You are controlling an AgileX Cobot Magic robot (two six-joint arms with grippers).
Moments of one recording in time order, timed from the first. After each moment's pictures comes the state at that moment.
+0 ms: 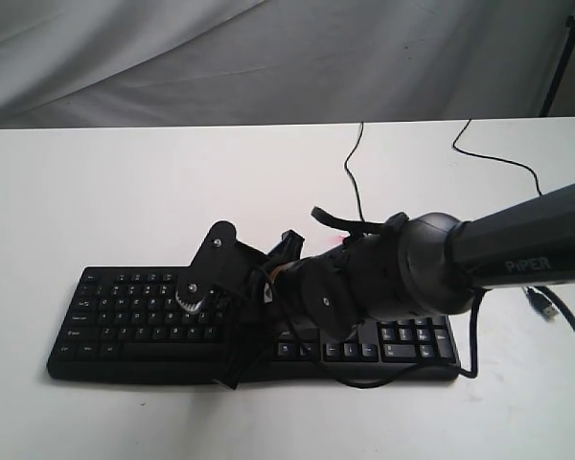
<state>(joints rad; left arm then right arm) 0.13 0.00 -0.01 0.03 0.19 0.09 0.55 2.03 -1.07 0.21 0.00 -0.61</state>
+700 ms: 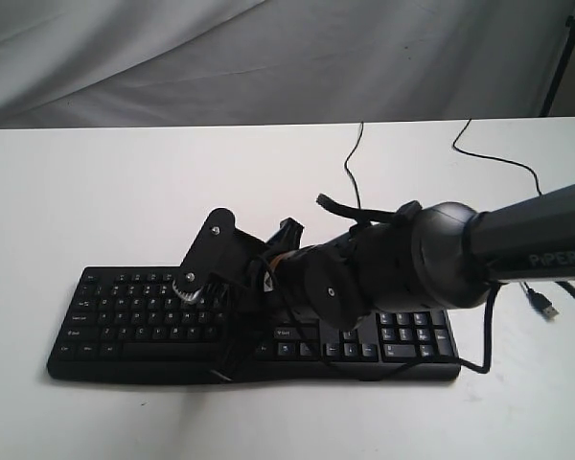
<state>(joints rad) 0.13 0.00 -0.01 0.03 0.19 0.09 0.55 1.99 -1.07 0.20 0.01 -0.62</state>
